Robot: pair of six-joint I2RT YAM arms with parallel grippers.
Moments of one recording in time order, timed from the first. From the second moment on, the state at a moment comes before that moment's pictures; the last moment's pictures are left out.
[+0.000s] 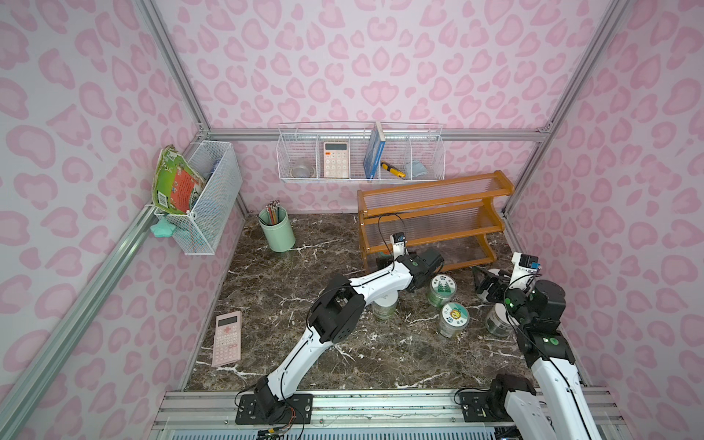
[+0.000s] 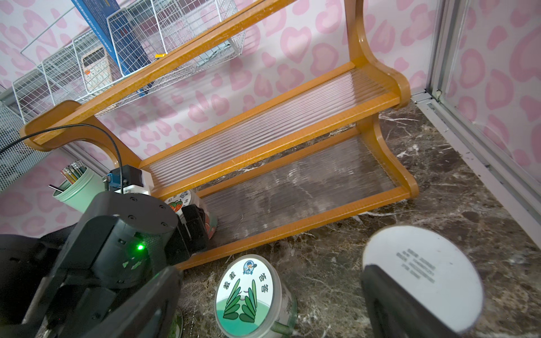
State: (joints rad) left arm -0.90 2.43 2.06 -0.74 -0.96 -0.92; right arm -0.12 0.66 0.49 -0.10 -0.38 0.29
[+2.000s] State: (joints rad) left arm -0.96 2.40 2.05 -0.70 -0.87 -0.81; right arm -0.12 0.62 0.48 -0.11 -0.37 0.29
